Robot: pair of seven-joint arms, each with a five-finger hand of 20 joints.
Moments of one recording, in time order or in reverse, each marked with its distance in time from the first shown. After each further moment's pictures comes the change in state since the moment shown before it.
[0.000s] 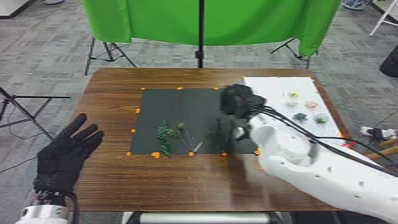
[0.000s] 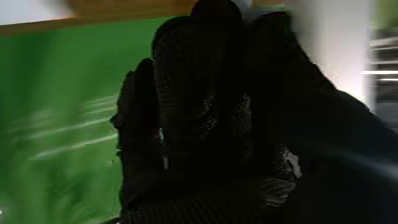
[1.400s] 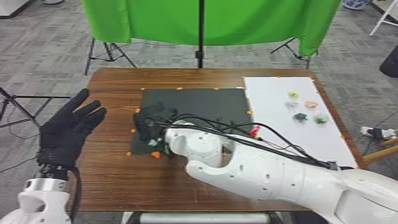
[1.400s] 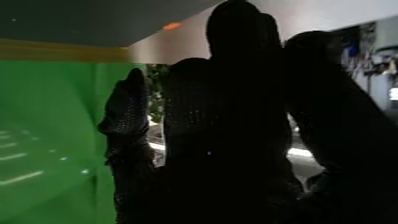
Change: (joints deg) left arm -10.1 1.5 0.7 2.4 1.6 -1.6 -3.3; right arm 4.1 -27.2 -6.5 12.7 -7.3 -16.7 -7.1
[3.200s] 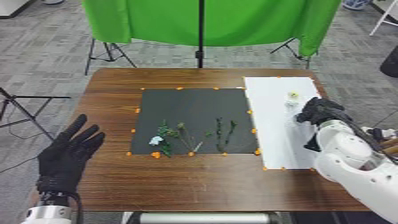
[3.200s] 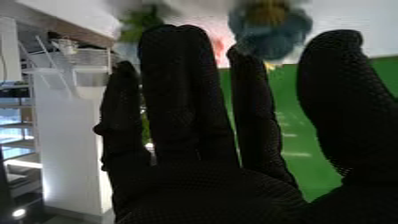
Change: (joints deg) left arm 8.3 -5.6 0.1 -1.3 0.0 -0.1 2.0; right arm -26.6 42.3 32.1 -9.6 10.6 12.4 26.5
